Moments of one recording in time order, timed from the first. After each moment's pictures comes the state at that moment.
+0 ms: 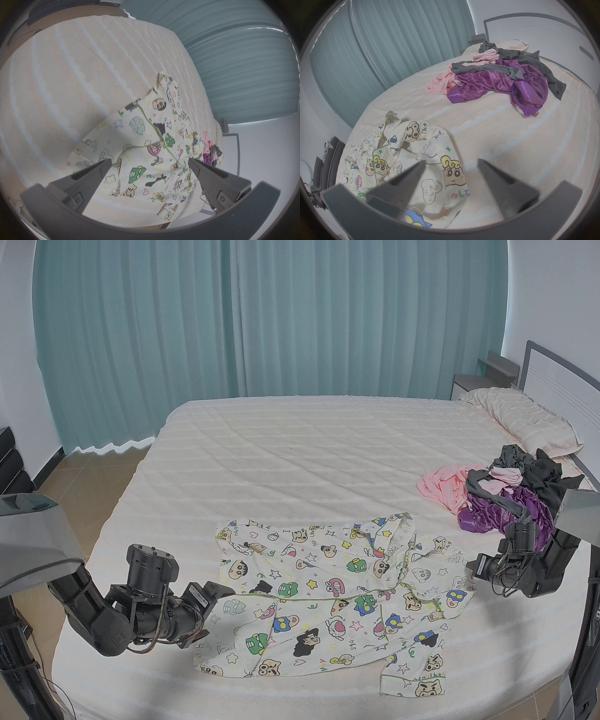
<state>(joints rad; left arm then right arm) -0.34 2.02 -0.47 -0.79 -0.14 -1.19 -0.10 2.34 -0.76 -0.89 0.05 0.32</state>
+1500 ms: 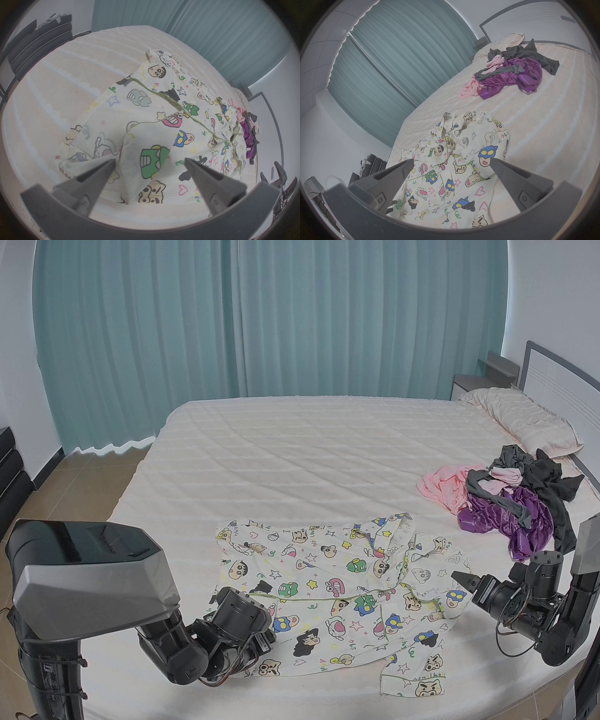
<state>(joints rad) -0.65 2.24 -0.64 -0.62 0.23 -1.04 0.17 2.05 -0.08 -1.52 0.03 0.69</state>
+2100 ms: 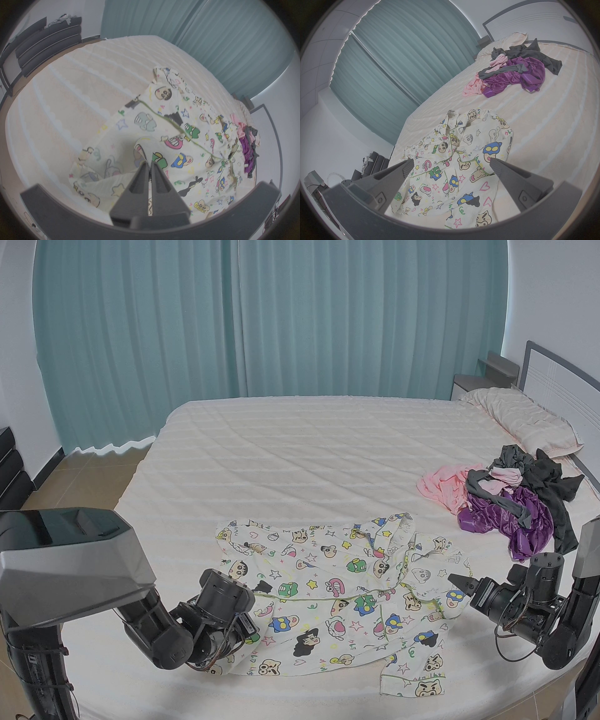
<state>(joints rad) -0.59 2.18 -0.65 -0.59 0.27 -1.04 0.21 2.03 -0.06 -1.52 0.03 0.69</state>
